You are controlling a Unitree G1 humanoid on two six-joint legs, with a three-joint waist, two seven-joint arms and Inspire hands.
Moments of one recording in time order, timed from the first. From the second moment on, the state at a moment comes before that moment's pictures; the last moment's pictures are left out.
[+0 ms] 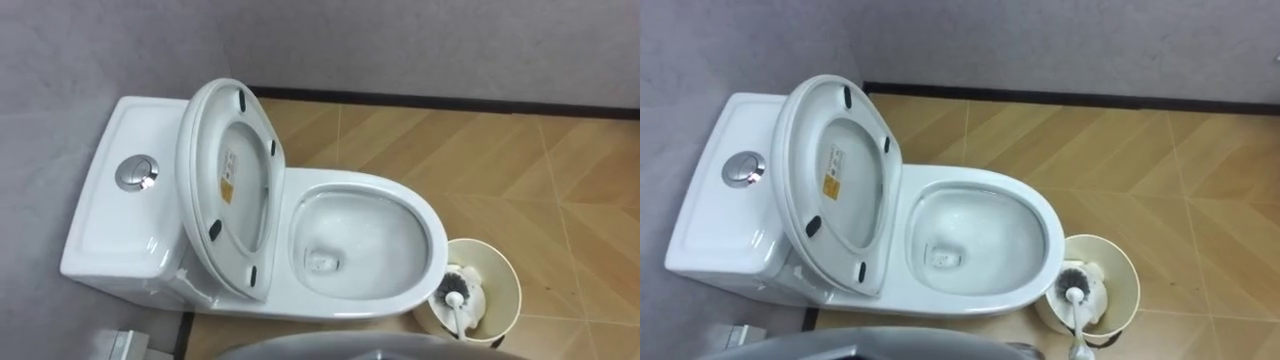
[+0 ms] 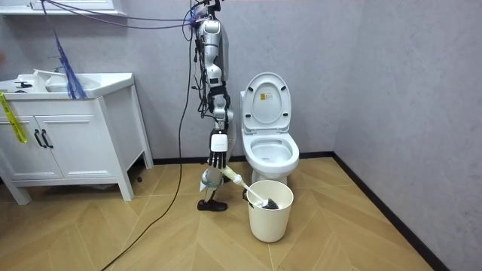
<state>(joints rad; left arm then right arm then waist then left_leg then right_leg) 0.23 0.15 0.08 1.02 0.46 0.26 -0.03 0.14 -0.19 -0.02 1.28 -0.20 0.27 -0.10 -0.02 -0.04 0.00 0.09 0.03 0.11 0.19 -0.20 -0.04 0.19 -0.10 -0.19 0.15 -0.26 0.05</state>
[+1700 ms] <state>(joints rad) -0.12 0.22 -0.14 0.98 0.20 0.12 0.08 -0.19 -0.30 -0.01 1.38 0.07 0.13 -0.29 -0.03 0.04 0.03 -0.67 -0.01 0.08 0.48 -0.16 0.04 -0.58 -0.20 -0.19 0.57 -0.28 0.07</state>
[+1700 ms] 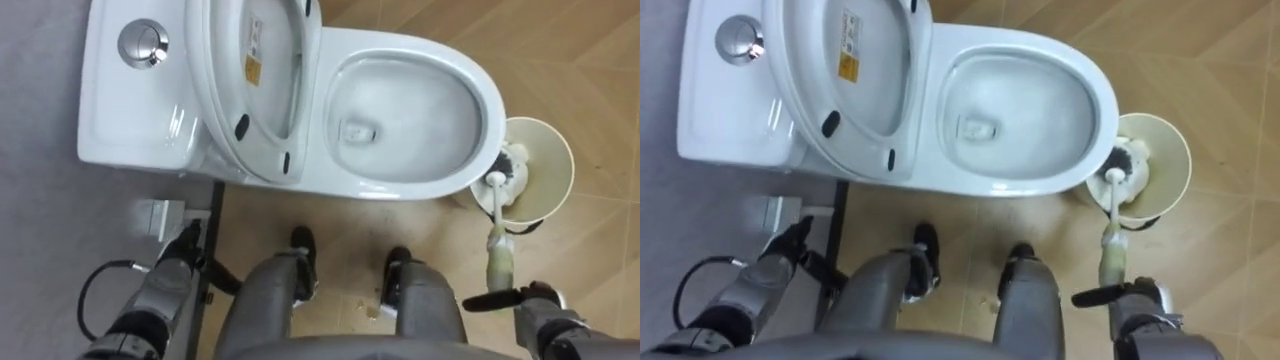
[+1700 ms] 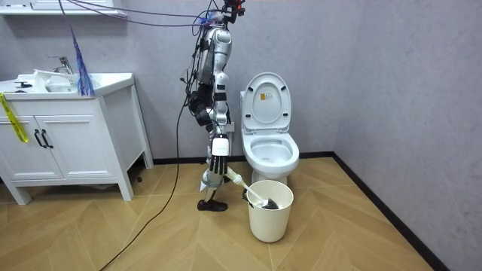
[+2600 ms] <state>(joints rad) -0.16 0.15 -0.32 0.72 -0.01 0.05 0.20 -0.34 -0.39 0.06 1.29 0.24 0.10 -0.45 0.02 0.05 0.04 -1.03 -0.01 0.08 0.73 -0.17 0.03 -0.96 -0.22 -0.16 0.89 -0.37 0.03</state>
